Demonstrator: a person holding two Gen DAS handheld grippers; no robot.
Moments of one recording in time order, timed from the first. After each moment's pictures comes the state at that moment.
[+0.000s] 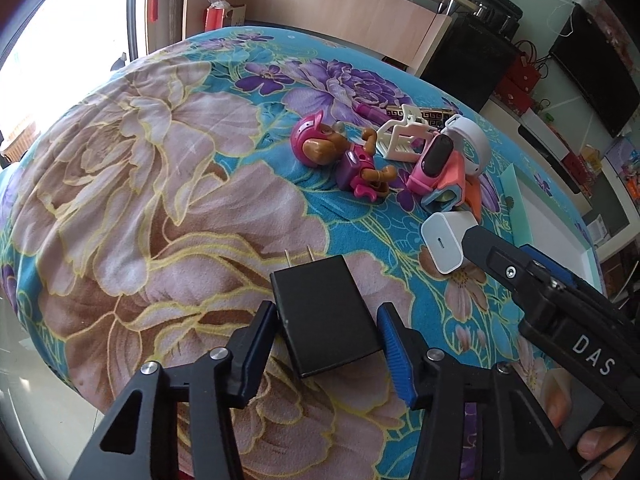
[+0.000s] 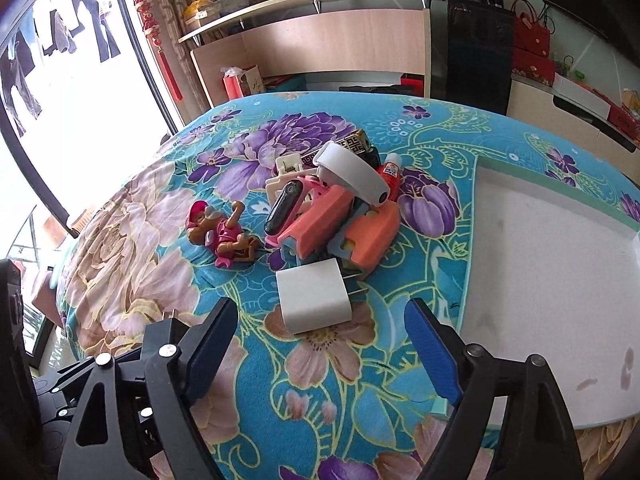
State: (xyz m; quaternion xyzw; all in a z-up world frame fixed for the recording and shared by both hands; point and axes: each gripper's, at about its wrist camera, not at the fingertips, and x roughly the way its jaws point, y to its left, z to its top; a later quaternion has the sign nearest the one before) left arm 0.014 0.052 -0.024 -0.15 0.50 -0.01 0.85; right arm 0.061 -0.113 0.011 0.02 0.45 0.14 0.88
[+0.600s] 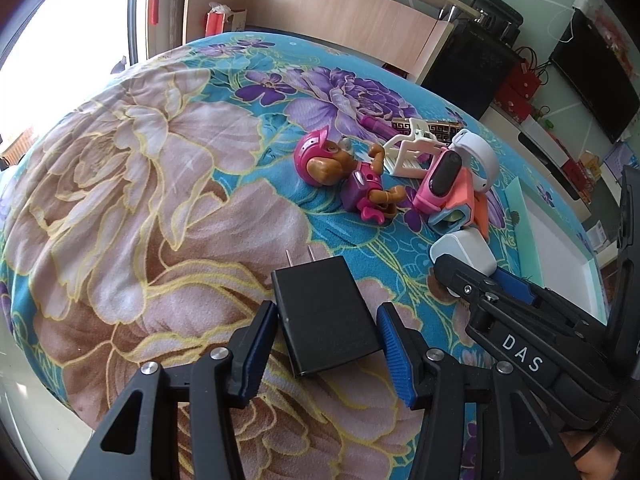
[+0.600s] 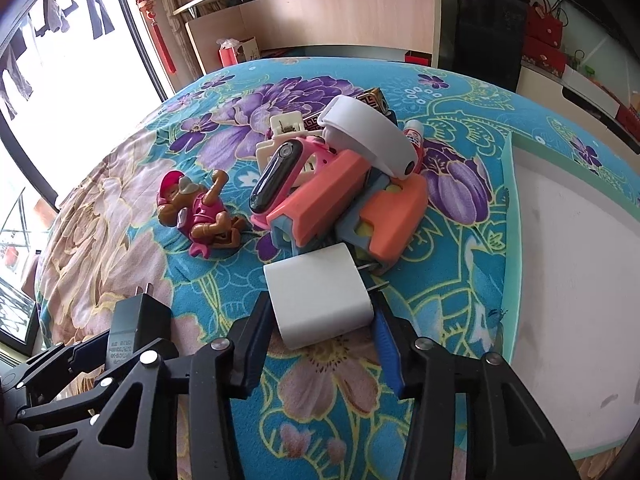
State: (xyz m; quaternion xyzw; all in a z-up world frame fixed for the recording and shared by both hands) left arm 0.031 0.058 -0.028 -0.15 0.48 -0.01 0.86; right arm 0.084 -0.097 -0.021 0.00 0.48 0.14 0.86
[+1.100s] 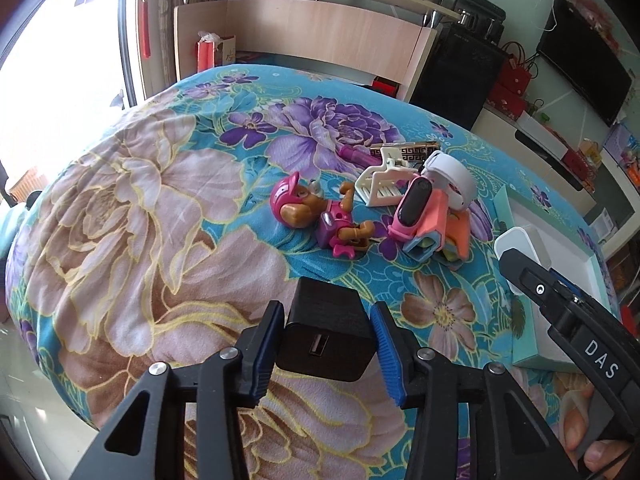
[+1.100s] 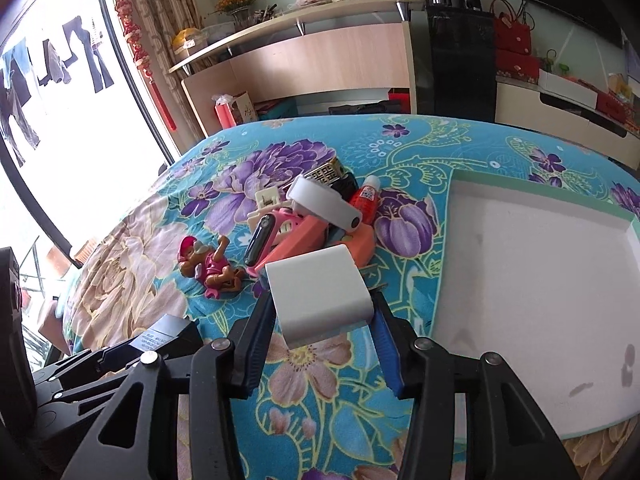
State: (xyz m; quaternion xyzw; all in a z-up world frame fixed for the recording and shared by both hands) left arm 0.037 0.036 0.004 -0.10 0.46 0.00 0.88; right arm 0.060 -0.143 0.025 0.07 0.41 0.12 0.90
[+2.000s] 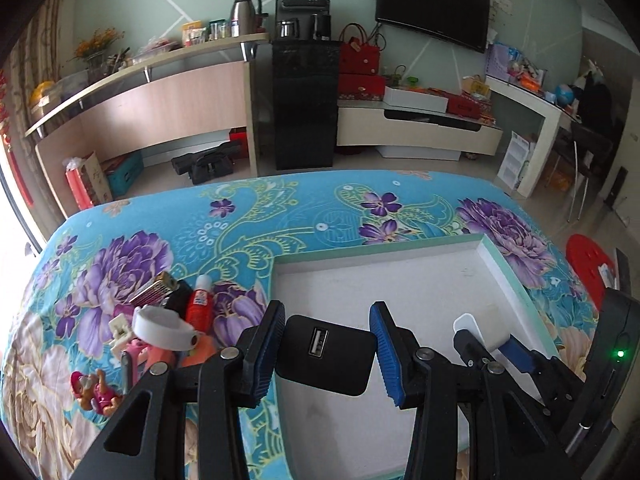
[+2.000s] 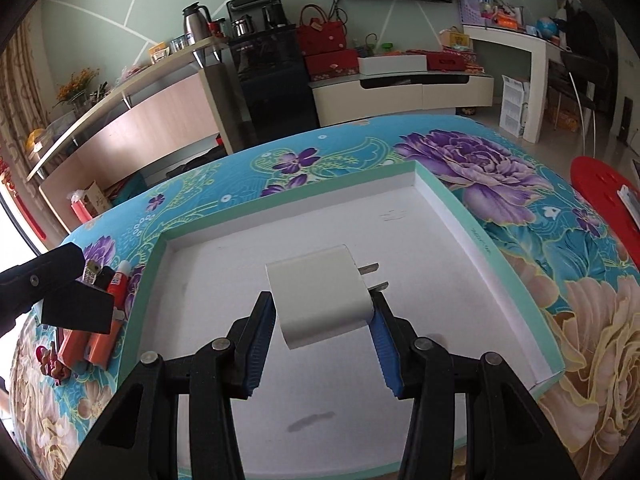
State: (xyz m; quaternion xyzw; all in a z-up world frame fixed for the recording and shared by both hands) left arm 0.099 -0.196 0.073 0.06 0.38 -0.19 0.90; right arm 0.039 -0.340 0.012 0.16 0.37 -0.15 0.90
